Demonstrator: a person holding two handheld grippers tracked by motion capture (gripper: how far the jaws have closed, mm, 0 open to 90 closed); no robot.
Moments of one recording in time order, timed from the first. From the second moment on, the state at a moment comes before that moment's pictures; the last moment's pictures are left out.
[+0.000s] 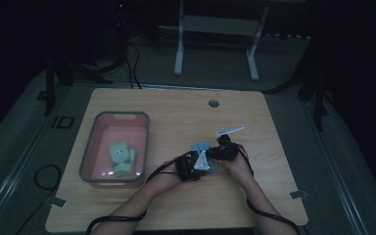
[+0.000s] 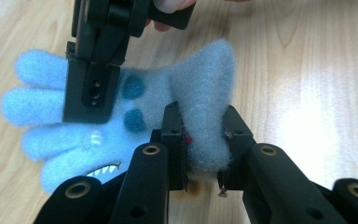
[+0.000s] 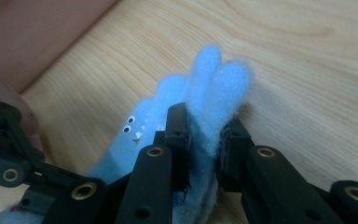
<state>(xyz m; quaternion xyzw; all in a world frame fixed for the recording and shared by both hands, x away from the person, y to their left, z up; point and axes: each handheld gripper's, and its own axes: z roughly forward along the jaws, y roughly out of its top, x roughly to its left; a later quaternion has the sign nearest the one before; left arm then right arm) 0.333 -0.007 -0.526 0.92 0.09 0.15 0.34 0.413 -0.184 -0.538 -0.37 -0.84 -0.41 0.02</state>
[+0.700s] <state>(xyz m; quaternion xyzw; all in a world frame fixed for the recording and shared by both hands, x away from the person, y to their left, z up) 0.314 0.045 -0.461 0.93 0.09 0.16 0.32 0.400 -0.145 -0.481 -0.31 -0.84 -0.45 0.02</state>
